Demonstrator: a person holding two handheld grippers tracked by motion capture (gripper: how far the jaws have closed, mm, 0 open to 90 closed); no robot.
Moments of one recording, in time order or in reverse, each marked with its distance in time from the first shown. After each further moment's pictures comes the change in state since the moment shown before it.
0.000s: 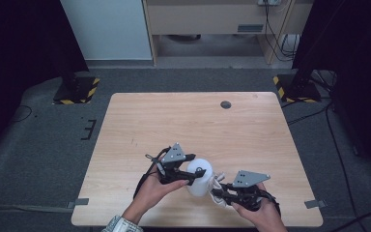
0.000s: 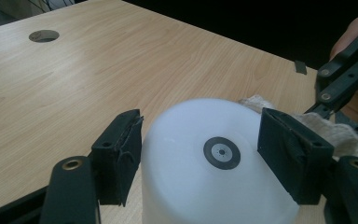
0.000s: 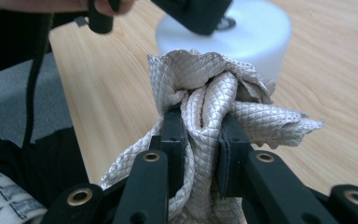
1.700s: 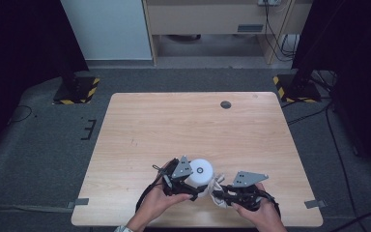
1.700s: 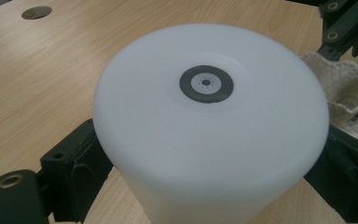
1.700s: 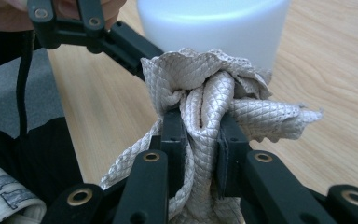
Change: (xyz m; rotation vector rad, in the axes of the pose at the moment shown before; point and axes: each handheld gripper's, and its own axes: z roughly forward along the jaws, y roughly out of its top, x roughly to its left) left arm -0.019 -0.027 0.018 0.100 0.069 0.116; right arm -0.008 -0.012 0.007 0.042 0.001 0.030
